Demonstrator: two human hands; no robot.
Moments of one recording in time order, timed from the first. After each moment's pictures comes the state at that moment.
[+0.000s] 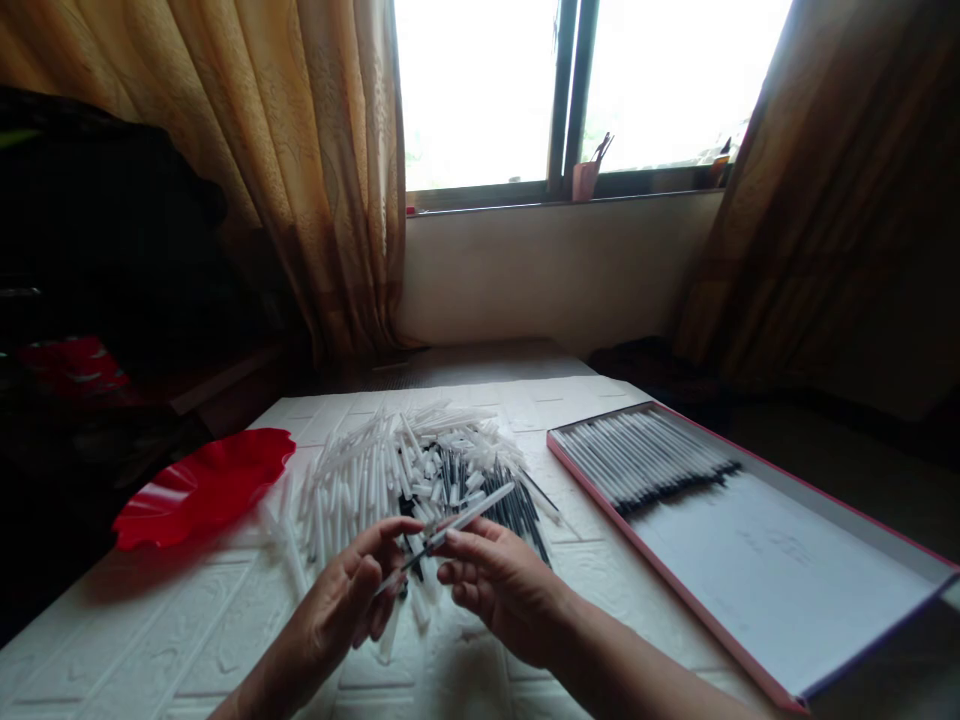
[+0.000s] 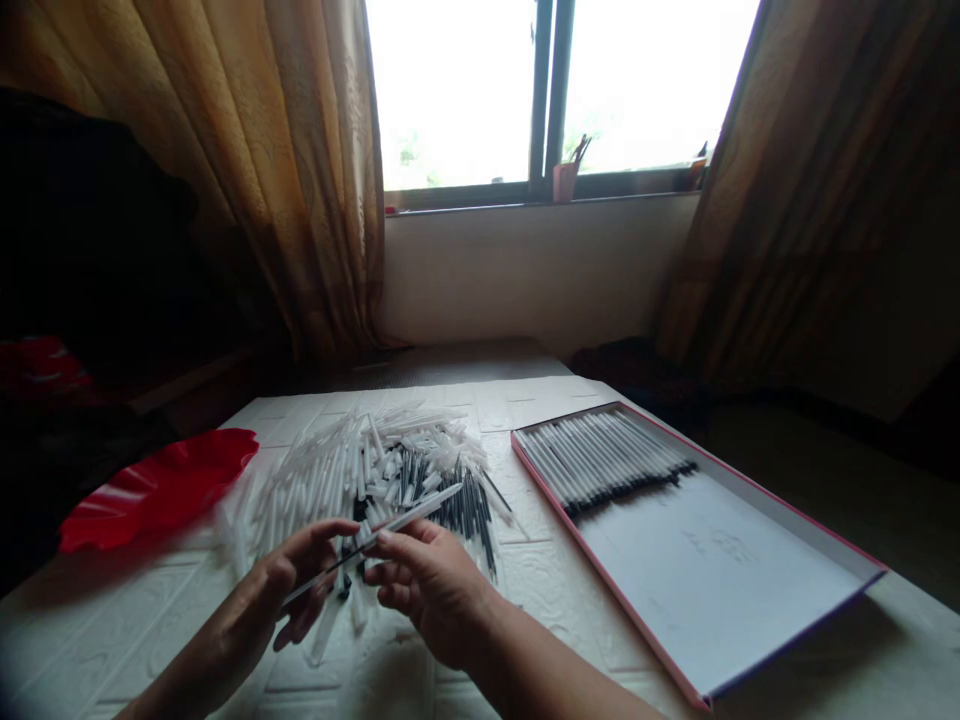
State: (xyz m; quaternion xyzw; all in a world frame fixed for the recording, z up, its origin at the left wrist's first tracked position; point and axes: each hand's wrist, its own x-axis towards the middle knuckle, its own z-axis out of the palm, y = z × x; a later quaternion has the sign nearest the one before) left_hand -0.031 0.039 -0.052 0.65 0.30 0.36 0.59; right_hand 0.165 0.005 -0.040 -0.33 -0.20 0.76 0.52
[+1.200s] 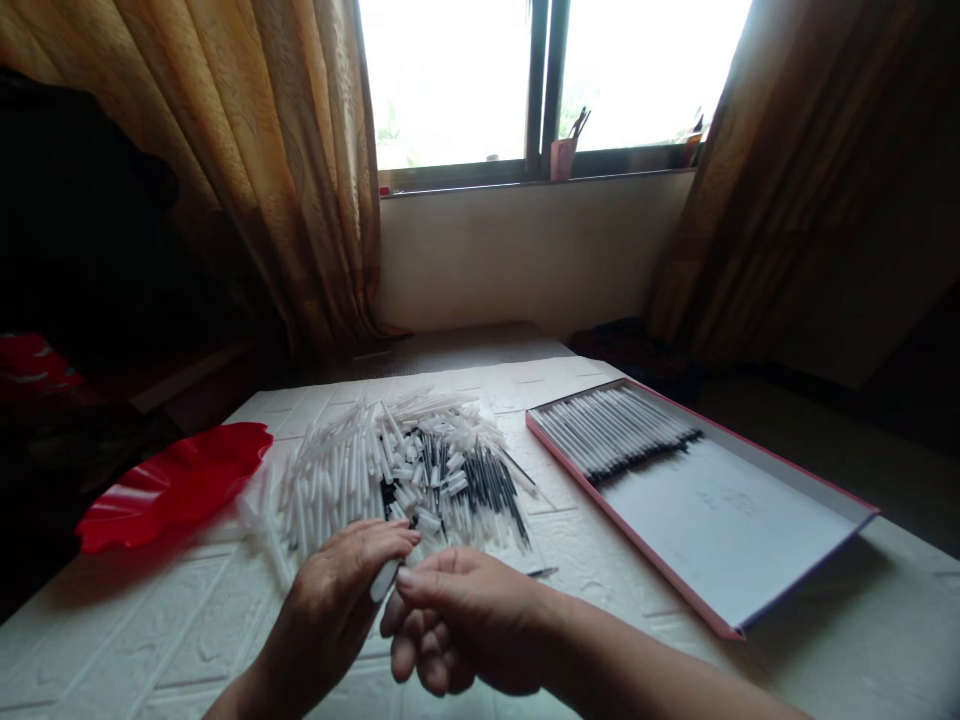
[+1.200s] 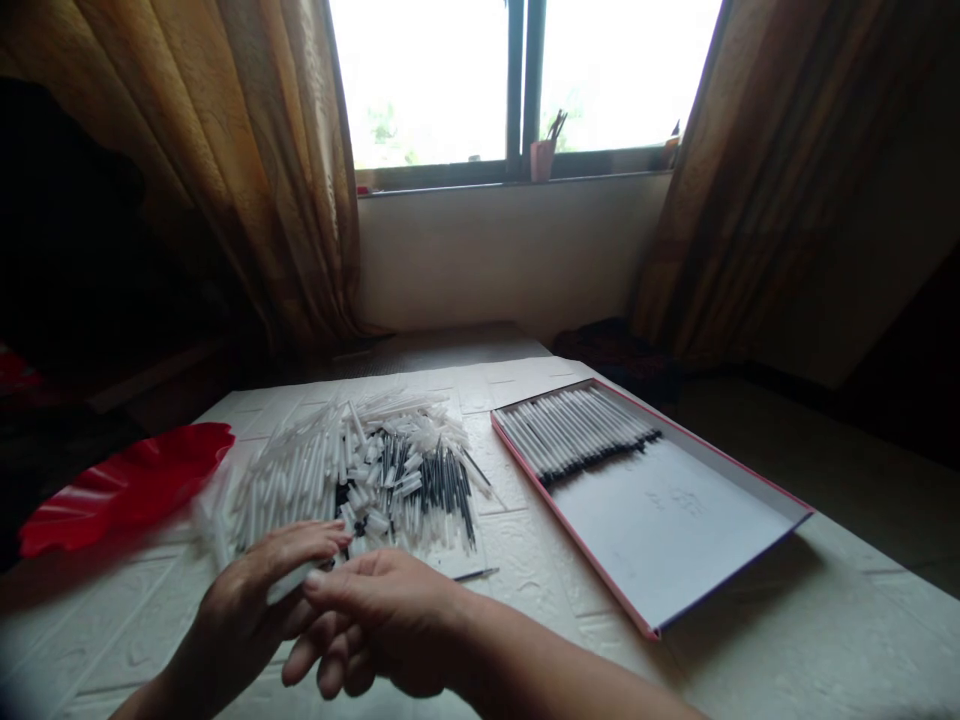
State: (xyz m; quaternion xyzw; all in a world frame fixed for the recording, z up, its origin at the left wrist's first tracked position) left_hand -0.030 0.031 -0.046 0.90 0.21 0.37 0.05; right_hand 0.162 -0.019 -0.031 -0.29 -0.39 0.82 0.32
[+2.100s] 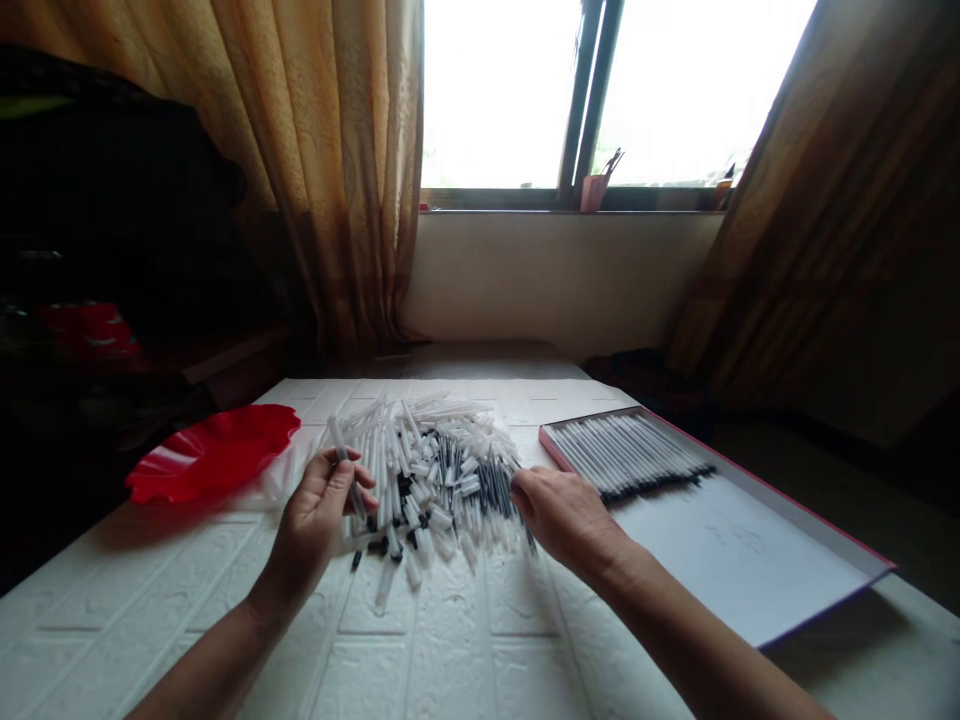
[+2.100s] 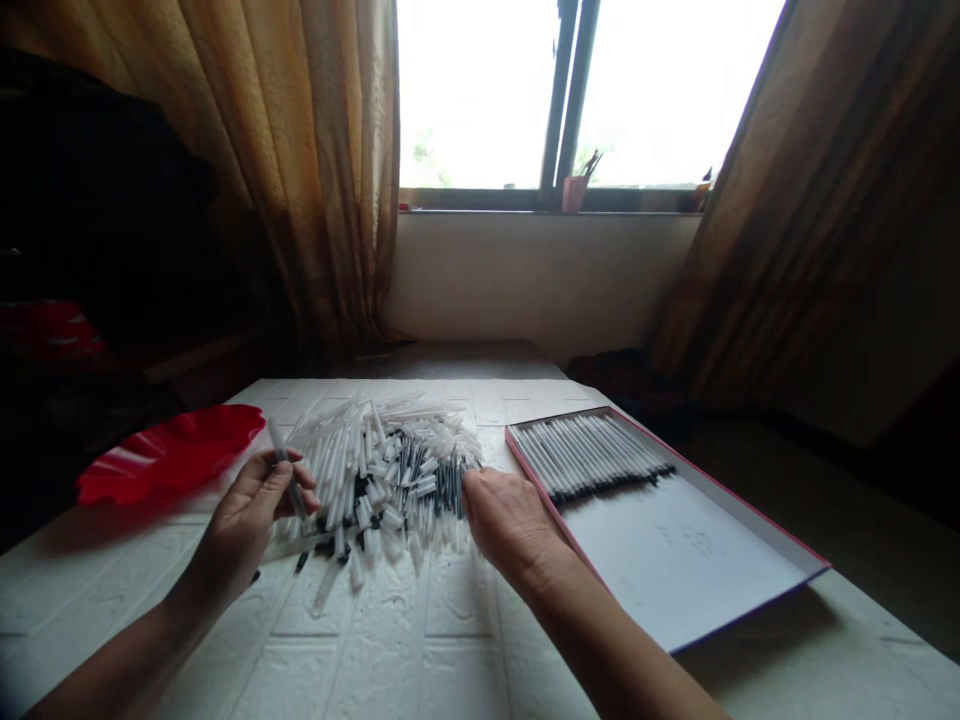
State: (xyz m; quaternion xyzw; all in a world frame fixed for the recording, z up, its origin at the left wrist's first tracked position) left_hand -0.027 0.056 -0.029 0.59 0.41 0.58 0.38; right_hand 0.238 0.006 -0.013 -0.68 -0.73 -0.03 0.07
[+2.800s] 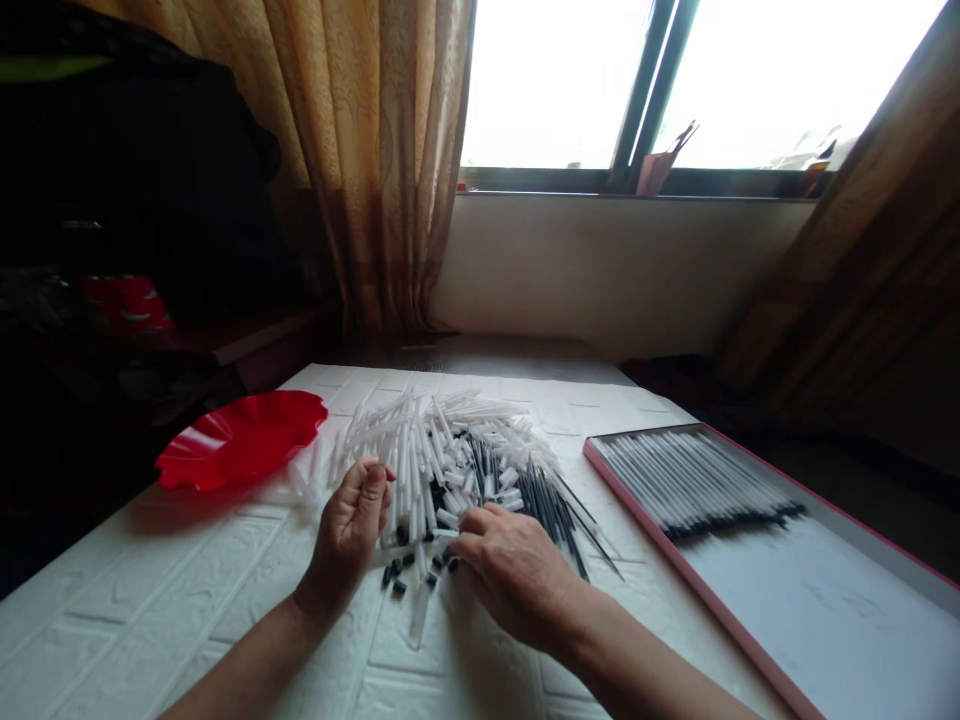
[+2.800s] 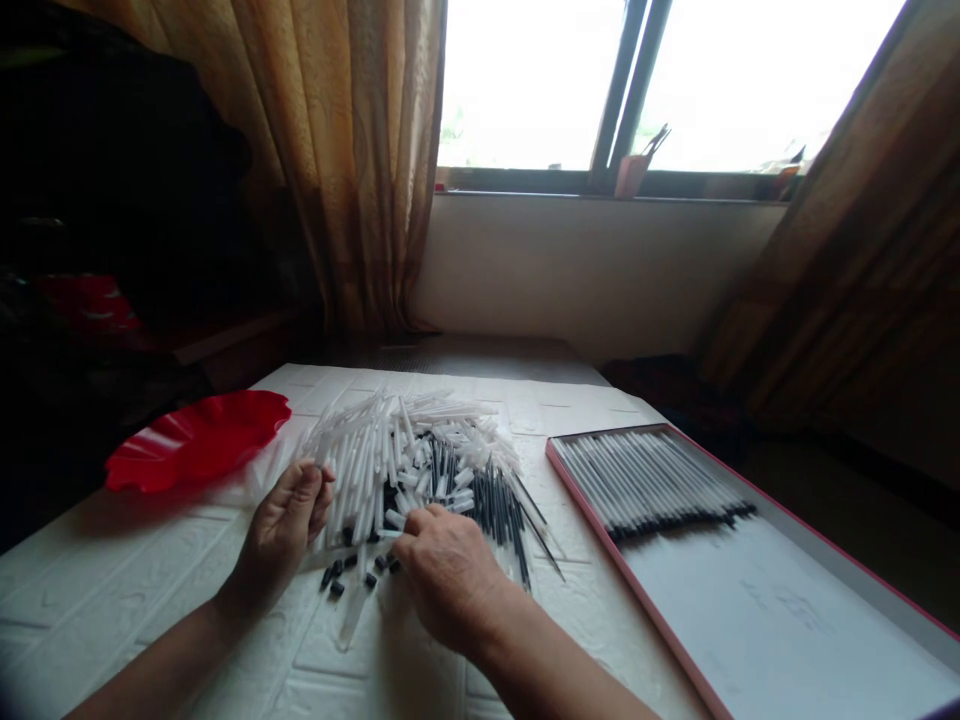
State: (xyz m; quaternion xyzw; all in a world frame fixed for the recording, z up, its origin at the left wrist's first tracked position) left_hand -0.033 0.073 -0.056 0.52 0.41 0.59 0.46; right_hand 0.159 0.025 -0.035 -0.46 -0.88 0.02 0.09
